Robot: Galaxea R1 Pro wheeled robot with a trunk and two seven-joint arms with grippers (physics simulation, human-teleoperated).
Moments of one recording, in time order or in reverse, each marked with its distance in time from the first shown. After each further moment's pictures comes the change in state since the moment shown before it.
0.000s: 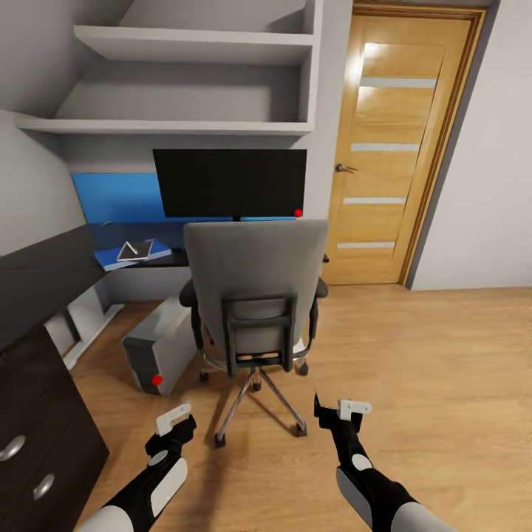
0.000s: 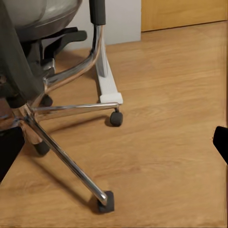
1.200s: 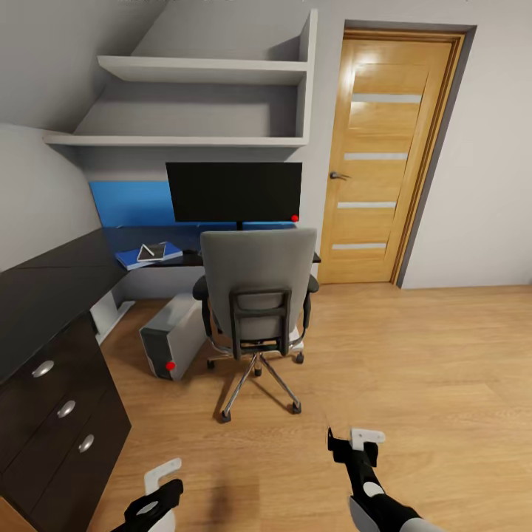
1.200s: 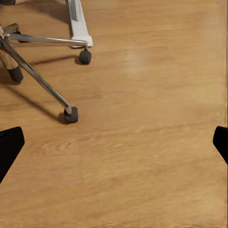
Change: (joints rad) left arm 0.000 -0.029 -0.001 0.361 0.010 -0.004 -0.047; right arm -0.001 0.005 0.003 0.225 0.000 -0.003 -0.002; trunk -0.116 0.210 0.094
